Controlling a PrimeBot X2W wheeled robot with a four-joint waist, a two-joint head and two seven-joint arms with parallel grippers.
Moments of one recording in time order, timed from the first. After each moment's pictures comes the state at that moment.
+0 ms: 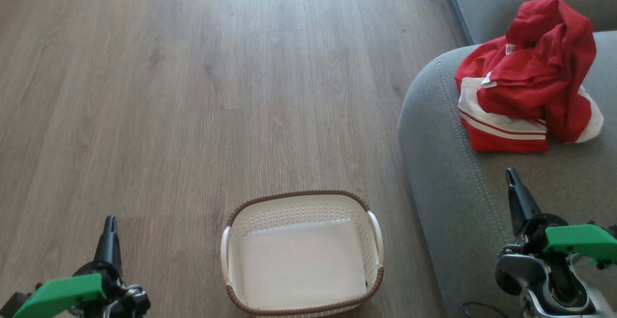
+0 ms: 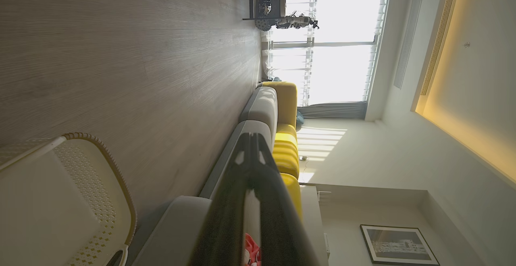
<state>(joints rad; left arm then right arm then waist) -0.06 0.04 0.08 0.19 -1.61 -0.04 0.10 -0.08 -0.16 0.04 0.28 1.75 0.13 -0.02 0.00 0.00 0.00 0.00</state>
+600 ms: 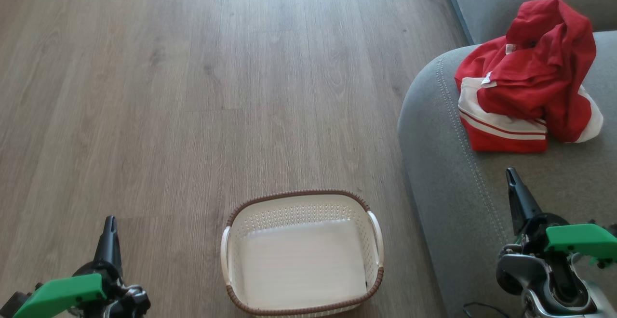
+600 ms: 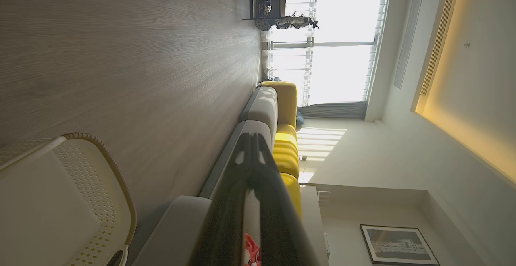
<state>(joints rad) -0.06 0.04 0.08 0.19 -1.61 -0.04 0.10 -0.08 -0.18 0.07 0.27 1.78 0.13 -0.04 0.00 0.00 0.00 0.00</state>
